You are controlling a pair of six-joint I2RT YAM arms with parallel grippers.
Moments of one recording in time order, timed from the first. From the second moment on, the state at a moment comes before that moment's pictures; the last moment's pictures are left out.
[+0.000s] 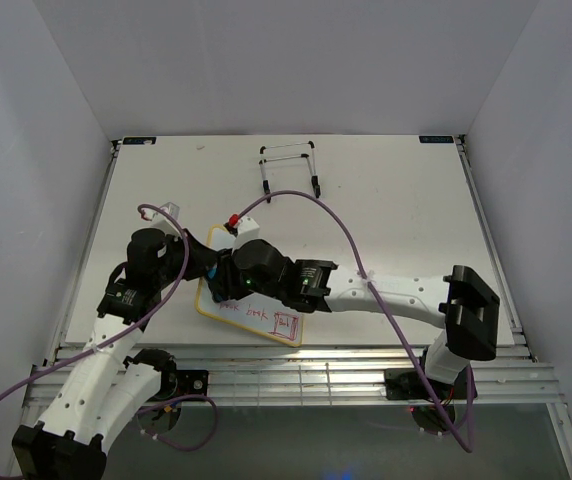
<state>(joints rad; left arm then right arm) -0.28 0.74 0.66 -0.41 0.24 -0.63 1.29 1.65 1.30 -0.11 0.19 0.68</state>
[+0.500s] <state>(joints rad) -0.29 0.73 0.66 -0.43 0.21 -0.65 1.34 1.58 1.13 0.03 0.31 0.88</state>
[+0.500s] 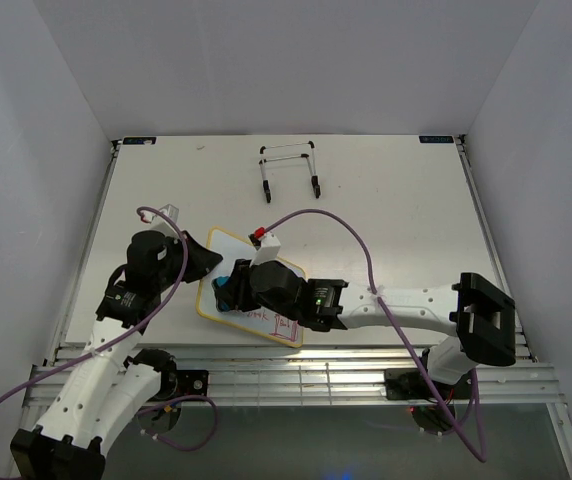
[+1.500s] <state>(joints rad) -0.29 0.69 0.66 -0.47 0.17 -0.66 1.36 1.53 1.02 -0.03 0.36 1.04</state>
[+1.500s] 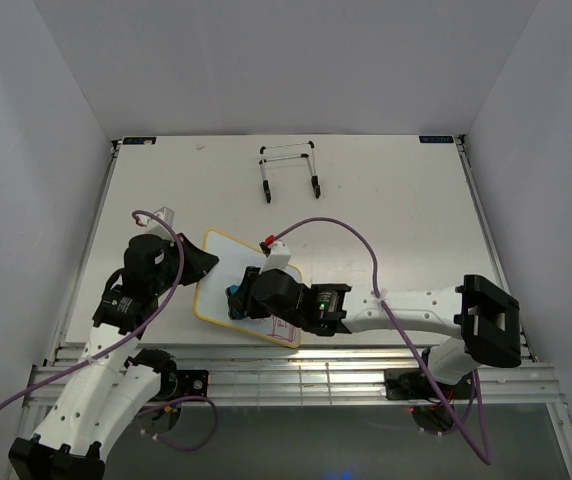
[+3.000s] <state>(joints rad) -0.29 0.67 0.66 -0.49 0.15 -0.65 1.38 1.49 0.85 0.15 0.38 1.09</state>
